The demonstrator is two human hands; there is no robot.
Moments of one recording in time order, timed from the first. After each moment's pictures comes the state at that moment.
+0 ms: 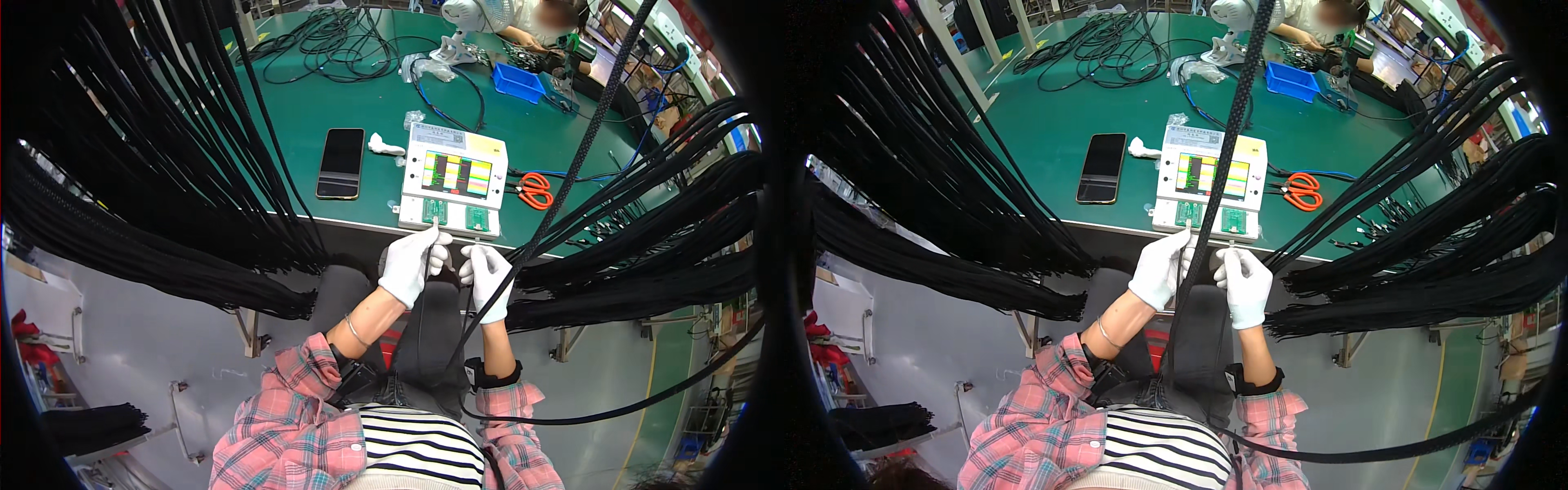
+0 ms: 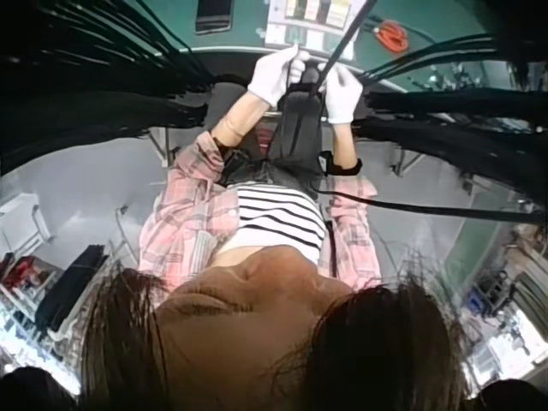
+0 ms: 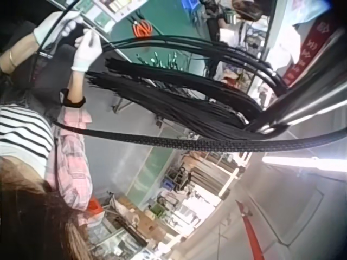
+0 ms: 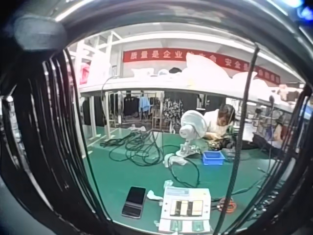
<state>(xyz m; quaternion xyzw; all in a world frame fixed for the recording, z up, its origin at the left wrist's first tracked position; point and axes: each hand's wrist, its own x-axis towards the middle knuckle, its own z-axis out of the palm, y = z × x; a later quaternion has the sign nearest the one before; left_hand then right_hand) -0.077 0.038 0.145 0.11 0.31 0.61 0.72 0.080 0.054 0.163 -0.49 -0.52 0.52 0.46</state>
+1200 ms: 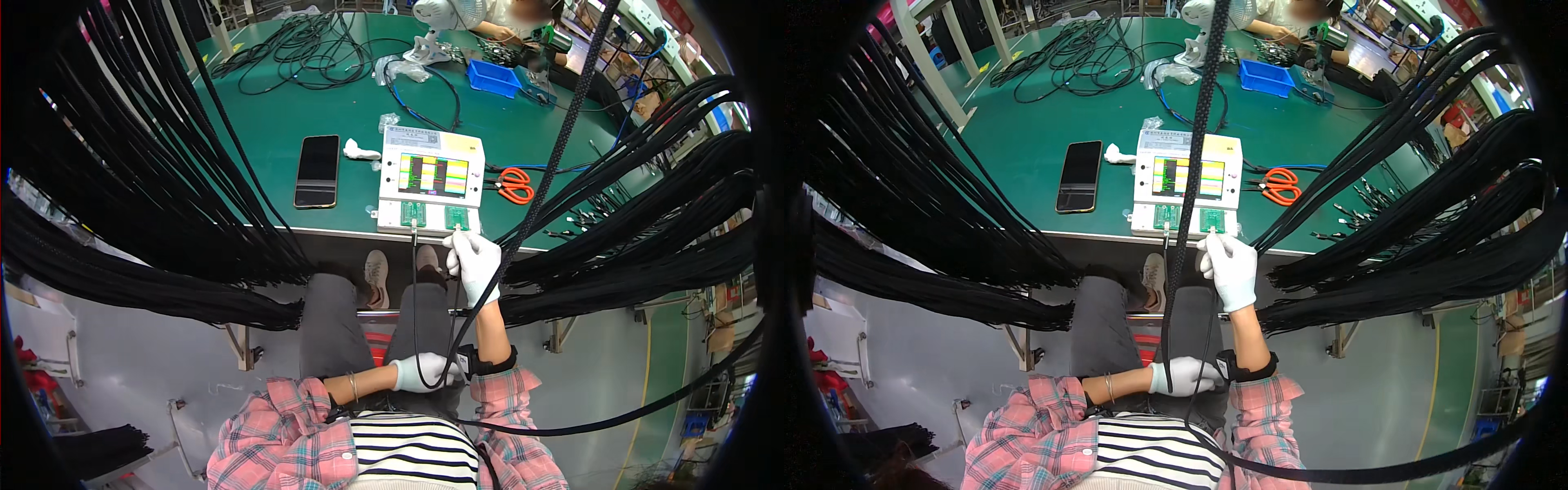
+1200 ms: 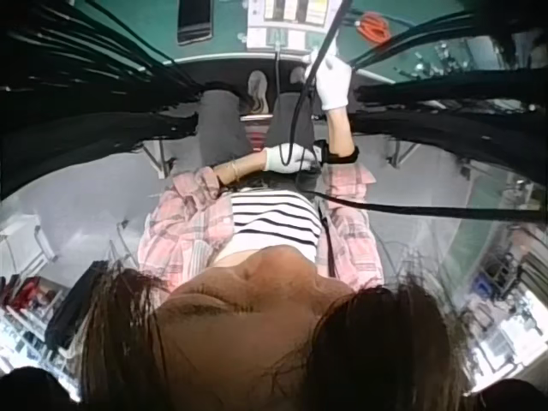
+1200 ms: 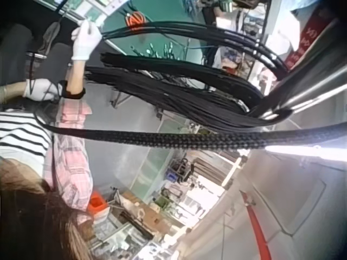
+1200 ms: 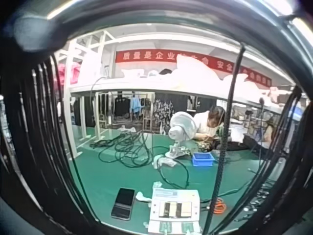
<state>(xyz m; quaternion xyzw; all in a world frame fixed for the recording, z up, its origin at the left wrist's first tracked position) -0.005 -0.077 0.085 0.75 0.31 0.17 0.56 0.082 0.079 0.170 -0.47 -0.55 0.53 0.44</state>
